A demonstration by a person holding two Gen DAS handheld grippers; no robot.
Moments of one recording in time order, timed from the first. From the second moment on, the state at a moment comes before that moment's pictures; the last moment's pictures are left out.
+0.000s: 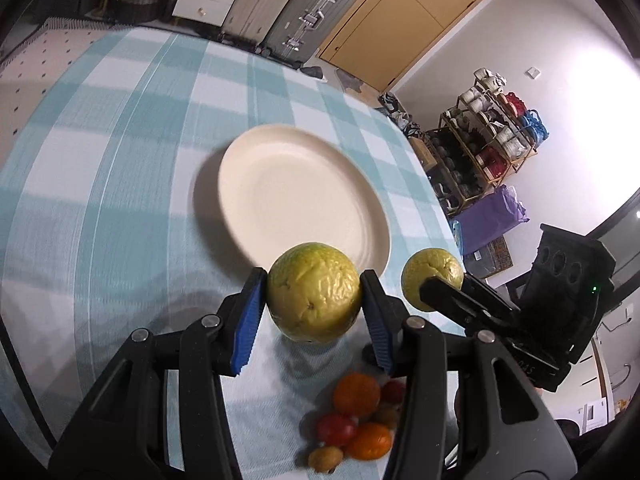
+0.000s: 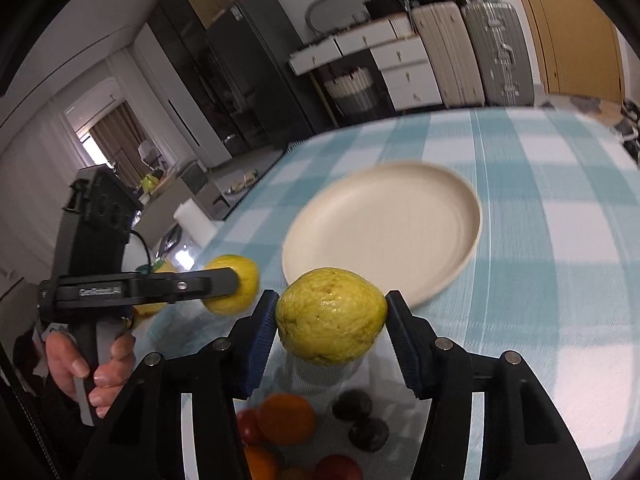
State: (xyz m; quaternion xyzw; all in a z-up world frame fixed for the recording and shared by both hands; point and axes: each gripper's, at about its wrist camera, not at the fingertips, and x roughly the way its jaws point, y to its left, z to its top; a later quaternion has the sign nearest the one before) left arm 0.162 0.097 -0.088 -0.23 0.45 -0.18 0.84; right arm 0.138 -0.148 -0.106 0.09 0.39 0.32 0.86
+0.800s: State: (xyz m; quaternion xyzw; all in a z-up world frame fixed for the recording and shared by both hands) left arm 0.316 0.077 -0.104 -0.22 0.49 -0.16 0.83; right arm 0.264 -0.128 -0.111 0.04 0.39 0.29 0.88
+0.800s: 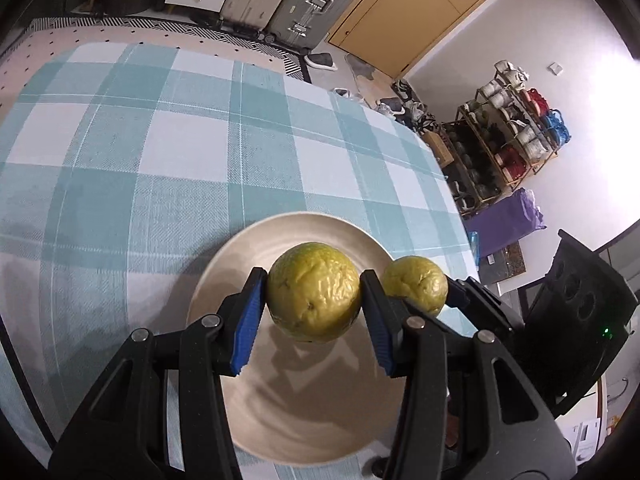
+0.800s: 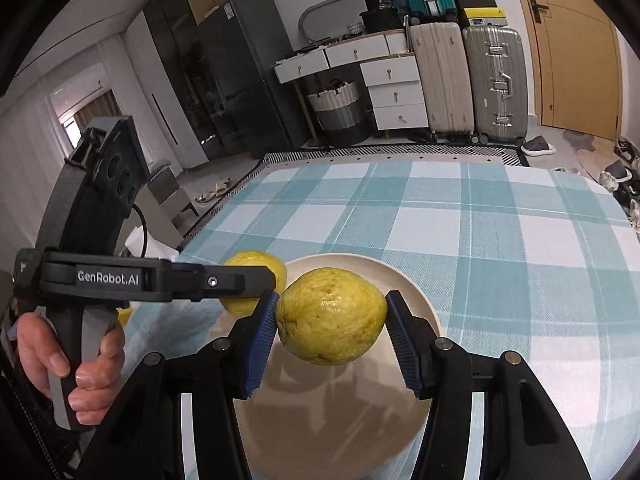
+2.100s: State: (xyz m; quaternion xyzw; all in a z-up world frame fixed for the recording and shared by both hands) left arm 0.235 0.081 -0.074 -0.18 0.46 -0.07 0.87; right arm 0.191 -0.166 -0.078 0.05 0.31 0.25 0.91
